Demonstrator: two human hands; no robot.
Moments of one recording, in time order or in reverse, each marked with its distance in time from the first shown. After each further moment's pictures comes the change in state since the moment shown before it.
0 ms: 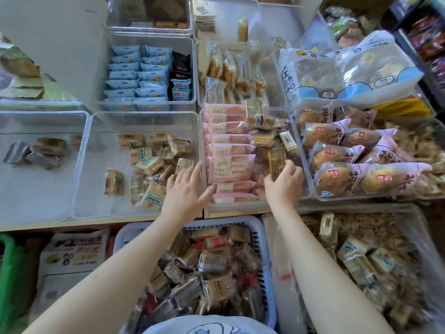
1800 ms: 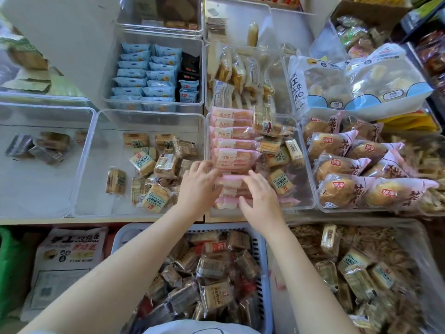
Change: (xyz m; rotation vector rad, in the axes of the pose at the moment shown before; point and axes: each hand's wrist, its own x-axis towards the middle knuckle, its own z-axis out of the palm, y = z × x) left_hand 0.025 0.026 -0.015 0.021 0.066 0.135; right_hand -0.042 -0.023 -0.011 0.076 -0.427 -0.513
